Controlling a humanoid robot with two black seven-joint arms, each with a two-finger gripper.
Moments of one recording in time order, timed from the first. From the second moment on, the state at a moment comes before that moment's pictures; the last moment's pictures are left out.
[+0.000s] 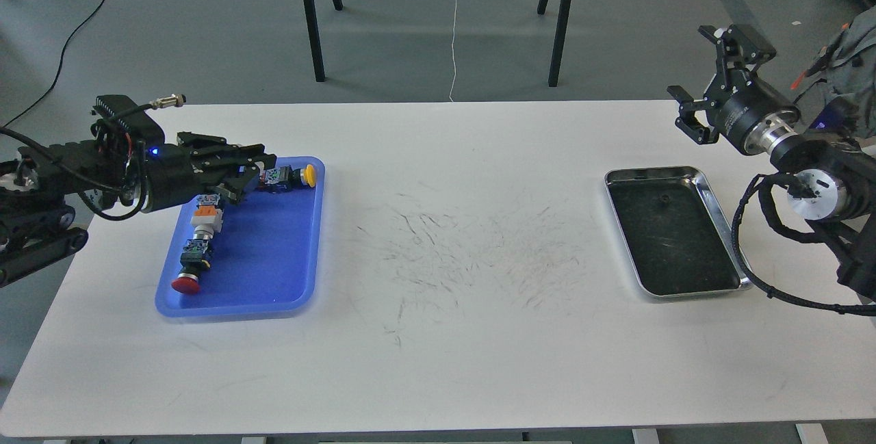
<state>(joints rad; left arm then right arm) -1.10 0.73 0.15 -0.99 1.55 0.18 -0.49 0.90 -0.52 0.37 0.64 -0.03 0.31 0.30</state>
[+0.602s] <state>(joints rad) -1.12 0.44 0.03 -0.93 1.36 0.03 -0.49 0.89 -0.52 0.37 0.64 -0.03 0.31 0.30</state>
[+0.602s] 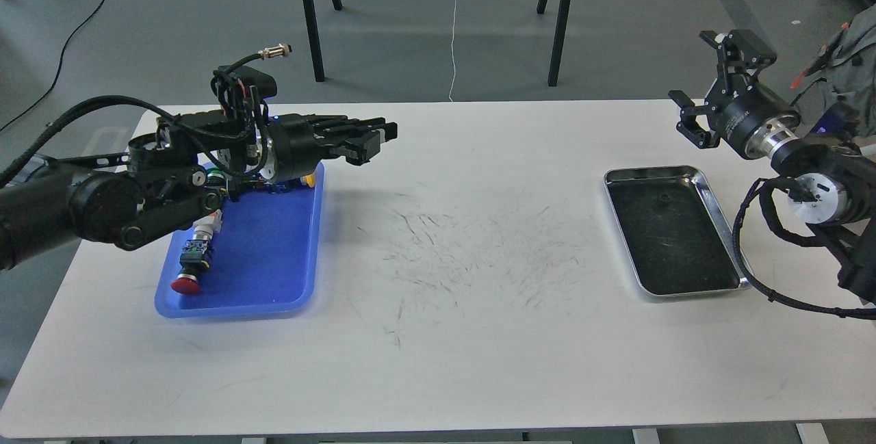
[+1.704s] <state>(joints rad) -1.03 0.04 0.21 -0.71 1.50 0.04 -0.49 0.92 -0.50 0.37 0.60 -0.03 0.30 0.30</state>
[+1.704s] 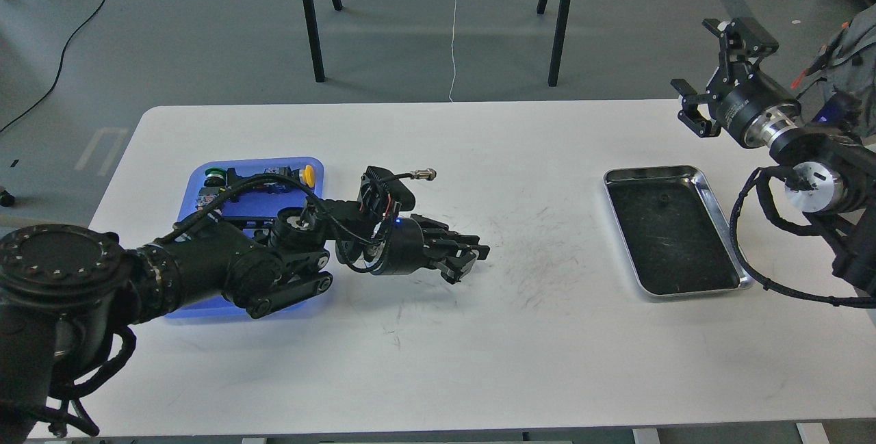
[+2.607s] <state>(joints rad) -1.04 -0.04 0.29 -0.58 1.53 0.06 -0.49 0.92 -0.47 0.40 0.61 -0.03 0.28 0.30</state>
